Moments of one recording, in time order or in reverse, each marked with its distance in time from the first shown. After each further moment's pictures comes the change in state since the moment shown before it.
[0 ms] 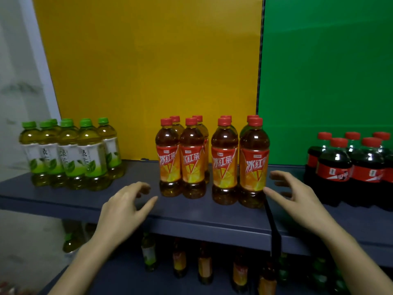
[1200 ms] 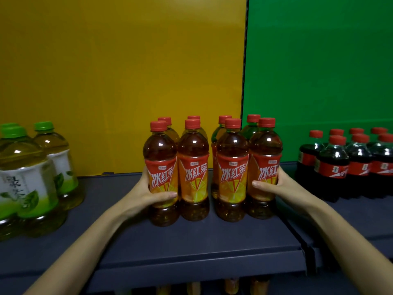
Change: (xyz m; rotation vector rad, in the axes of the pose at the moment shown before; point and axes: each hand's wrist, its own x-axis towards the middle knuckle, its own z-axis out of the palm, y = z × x) left_hand 0.141 -0.048 0.102 -1.058 -0.650 0.045; right_hand 0.063 -0.020 0.043 0.541 -0.101 0.155
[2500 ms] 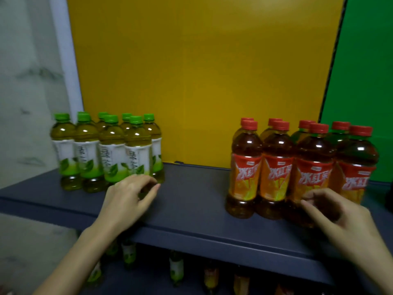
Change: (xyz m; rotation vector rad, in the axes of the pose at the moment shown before) left_hand -0.156 0.011 -0.105 1.132 0.615 0.241; right_hand -0.045 -0.017 0.093 -0.655 0.280 -0.354
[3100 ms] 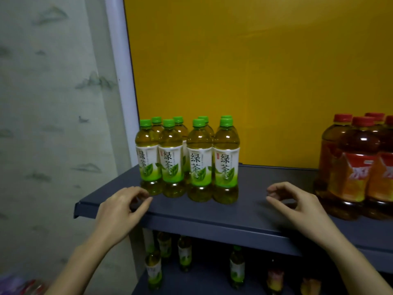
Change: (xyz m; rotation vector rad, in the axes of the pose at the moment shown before) left_hand -0.058 -0.208 -0.093 0.034 -0.087 -0.164; right_hand 0.015 -0.169 0.186 0.202 -0.197 0.034
